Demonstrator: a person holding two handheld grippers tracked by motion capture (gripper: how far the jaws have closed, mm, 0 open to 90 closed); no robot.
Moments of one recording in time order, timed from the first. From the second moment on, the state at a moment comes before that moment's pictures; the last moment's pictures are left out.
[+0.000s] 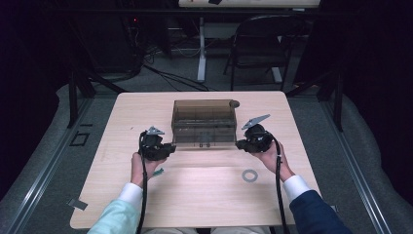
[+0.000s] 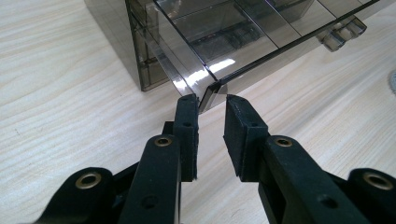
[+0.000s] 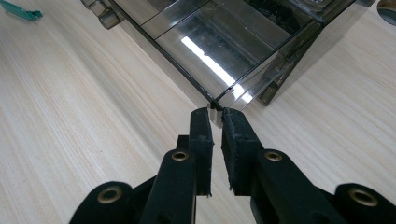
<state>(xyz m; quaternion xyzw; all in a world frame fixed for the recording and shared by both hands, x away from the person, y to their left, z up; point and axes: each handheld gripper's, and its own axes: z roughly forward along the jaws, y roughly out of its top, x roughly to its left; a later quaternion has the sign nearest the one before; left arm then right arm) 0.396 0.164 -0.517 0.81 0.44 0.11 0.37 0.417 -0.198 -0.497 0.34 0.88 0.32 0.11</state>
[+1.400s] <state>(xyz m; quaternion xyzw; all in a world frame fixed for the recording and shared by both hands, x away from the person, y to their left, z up) 0.395 0.175 -0.513 0.81 0.46 0.09 0.34 0.414 -0.209 -0.497 0.35 0.88 0.31 0.10</state>
